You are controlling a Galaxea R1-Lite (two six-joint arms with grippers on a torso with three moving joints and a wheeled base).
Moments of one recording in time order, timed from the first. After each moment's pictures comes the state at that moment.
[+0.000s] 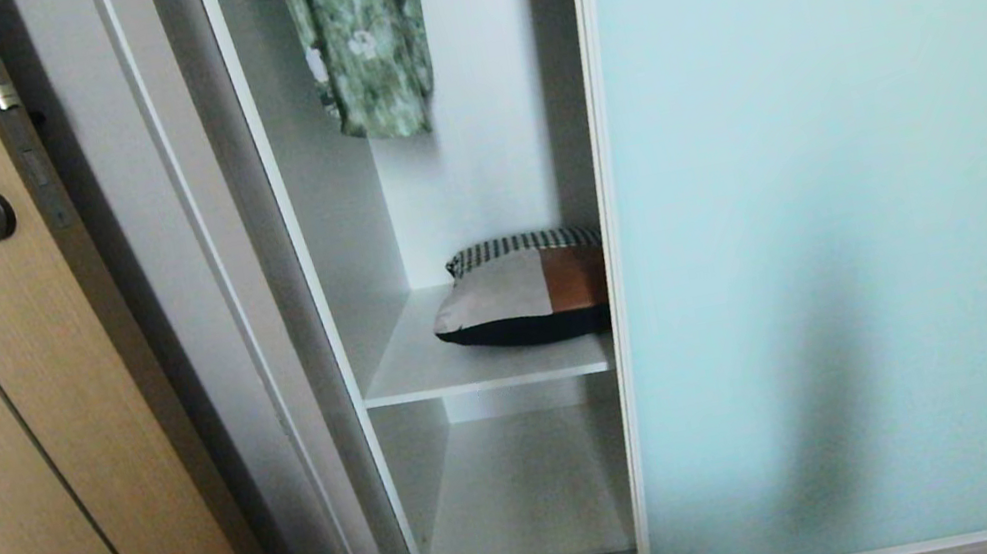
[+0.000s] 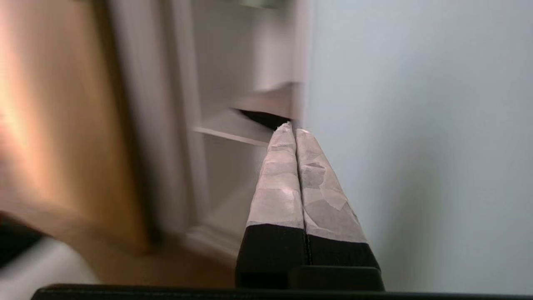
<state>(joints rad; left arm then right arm) 0.00 0.00 -0.03 0.07 -0.02 0.10 0.08 0.36 -0.60 0.07 0.37 0.13</state>
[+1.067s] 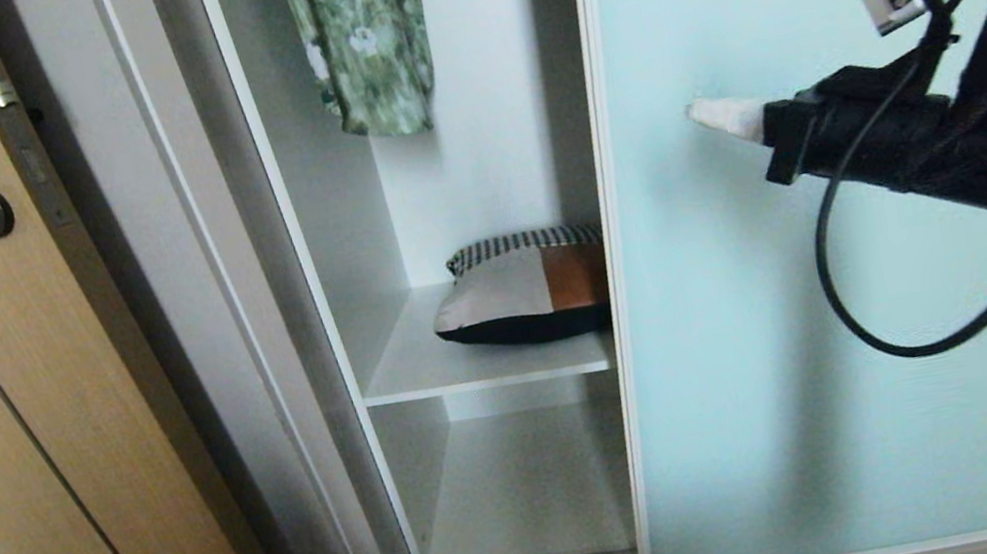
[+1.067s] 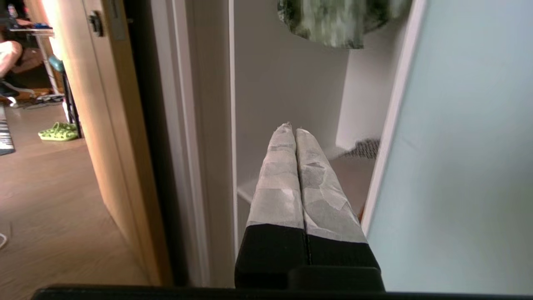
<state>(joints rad) 0.00 0.00 -0.03 0.07 -0.02 0.10 0.26 1.77 -1.10 -0.91 0.52 0.17</state>
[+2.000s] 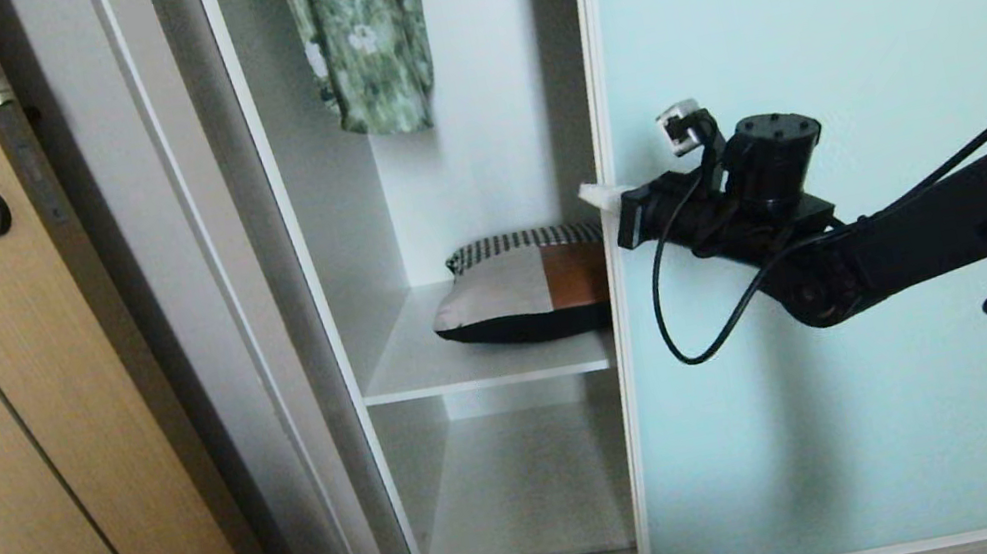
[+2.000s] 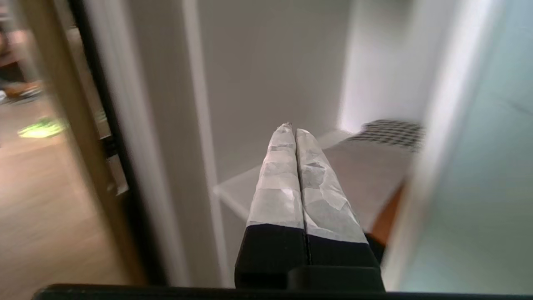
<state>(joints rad) 0.00 0.00 -0.03 0.07 -0.02 0.10 0.34 2.27 -1.52 -0.94 0.40 0.17</state>
